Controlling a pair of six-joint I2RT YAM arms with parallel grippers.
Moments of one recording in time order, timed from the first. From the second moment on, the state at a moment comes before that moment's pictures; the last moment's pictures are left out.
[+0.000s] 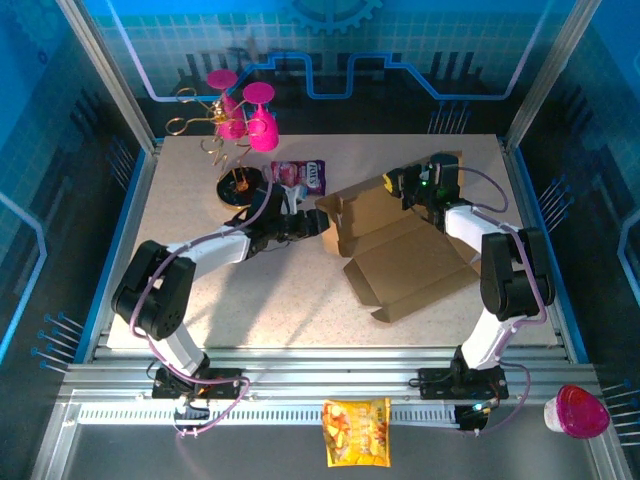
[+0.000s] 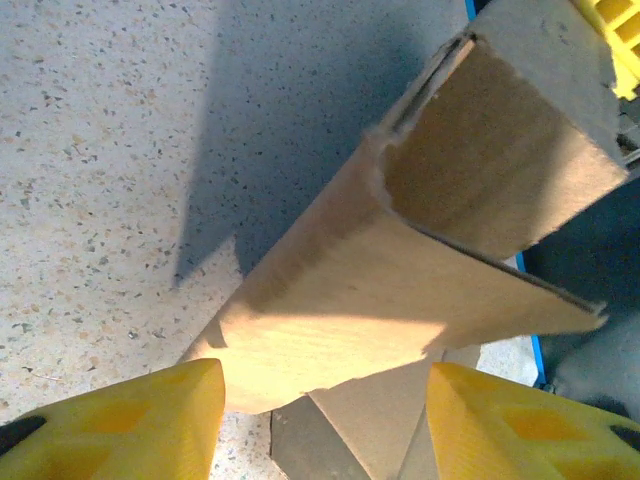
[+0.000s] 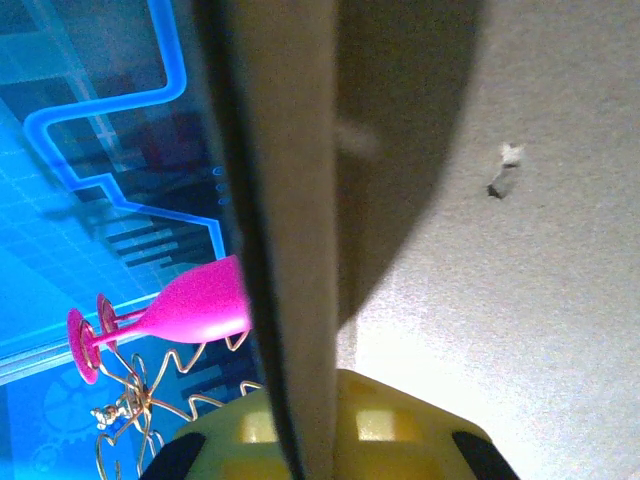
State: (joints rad) left arm -0.42 1.67 0.96 0.10 0.51 -0.72; right arm 0.12 1.76 1.08 0.27 -0.51 1.47
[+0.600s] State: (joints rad) left arm -0.42 1.61 0.94 0.07 0.51 -0.71; right arm 0.10 1.76 0.88 0.69 -0.61 1.48
